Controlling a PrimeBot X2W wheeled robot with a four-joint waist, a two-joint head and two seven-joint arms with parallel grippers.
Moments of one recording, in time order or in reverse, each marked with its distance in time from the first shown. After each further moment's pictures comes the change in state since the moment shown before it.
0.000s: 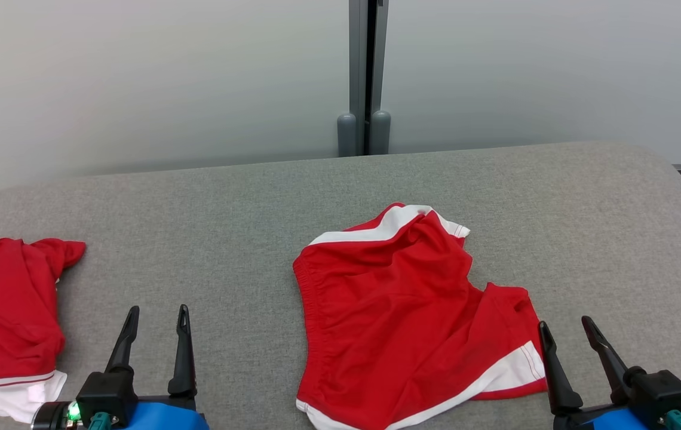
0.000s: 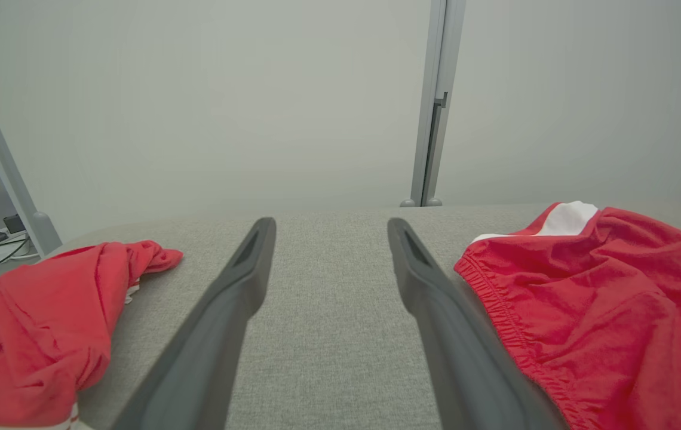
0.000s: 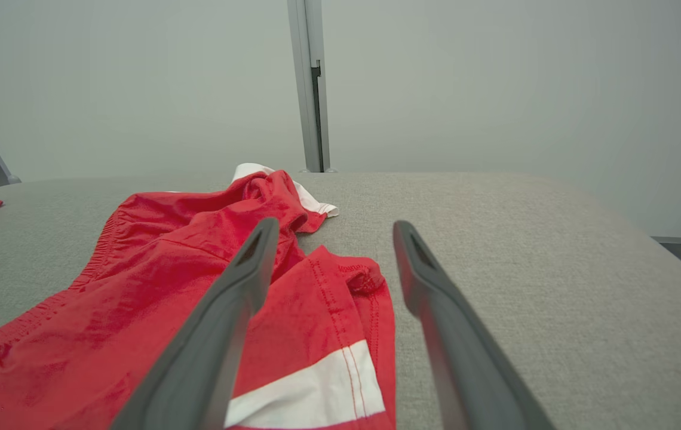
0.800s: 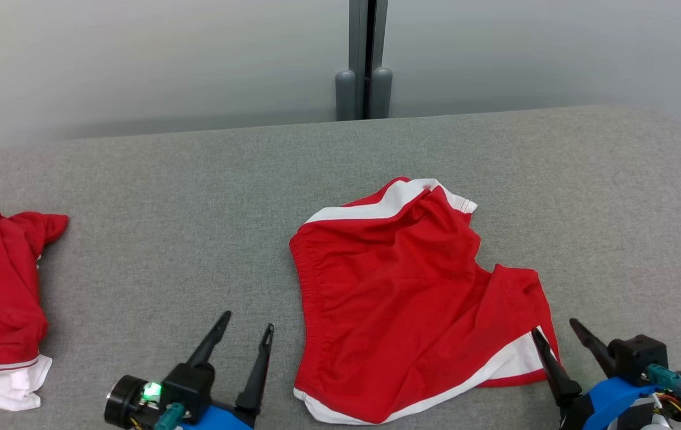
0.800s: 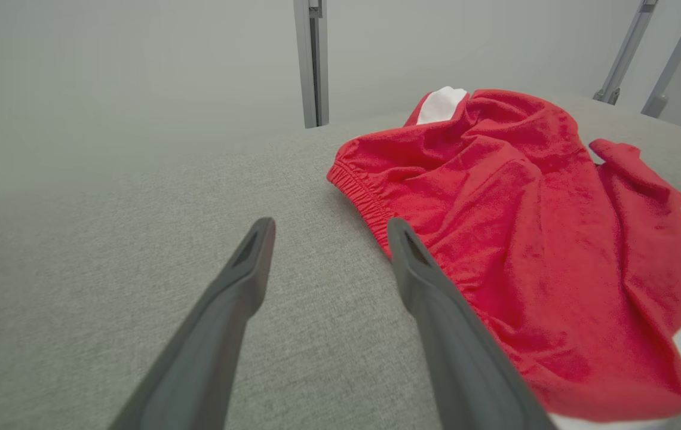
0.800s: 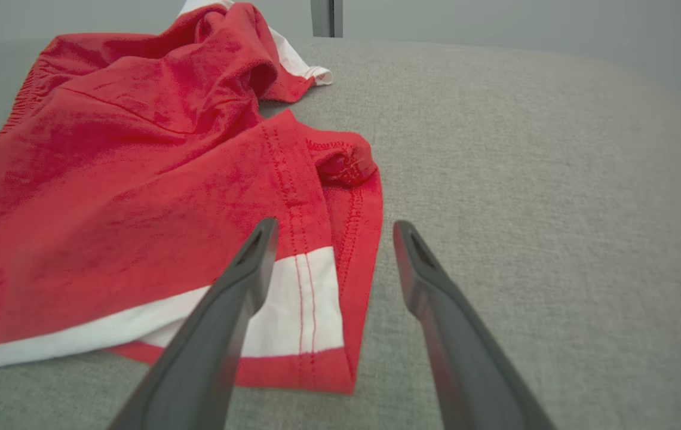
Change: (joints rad) left arm -0.074 0.094 -0.291 0.108 -0.061 -0.046 0.000; right arm -0.208 -0.209 0.232 0.342 0.190 0.000 0.032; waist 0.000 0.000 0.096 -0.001
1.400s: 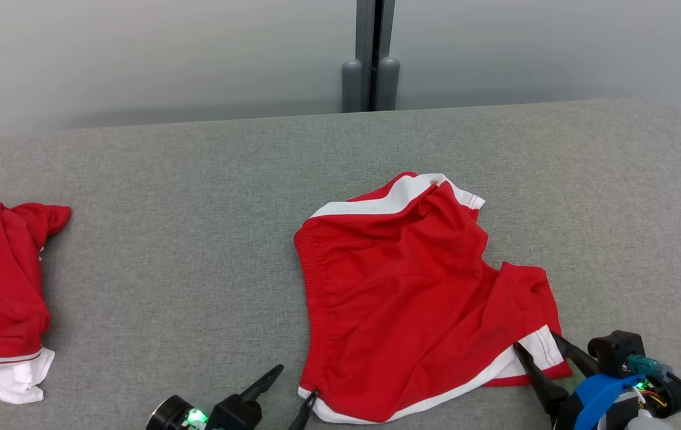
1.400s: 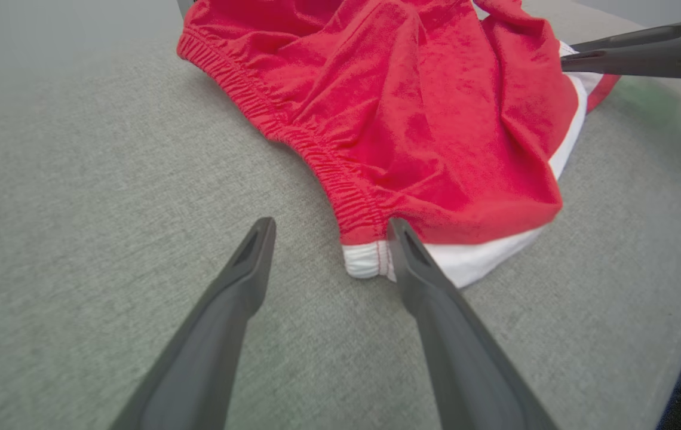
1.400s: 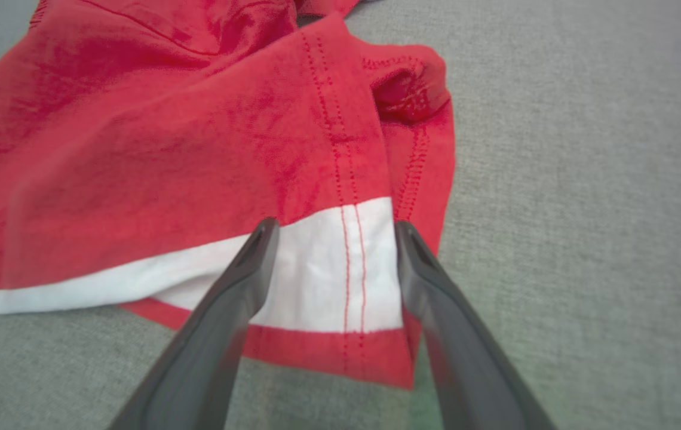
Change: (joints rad) left arm -0.083 0.158 -0.435 0.109 -0.206 -0.004 0.000; right arm -0.126 -0.102 0.330 0.145 0.256 0.000 -0.009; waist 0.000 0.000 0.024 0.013
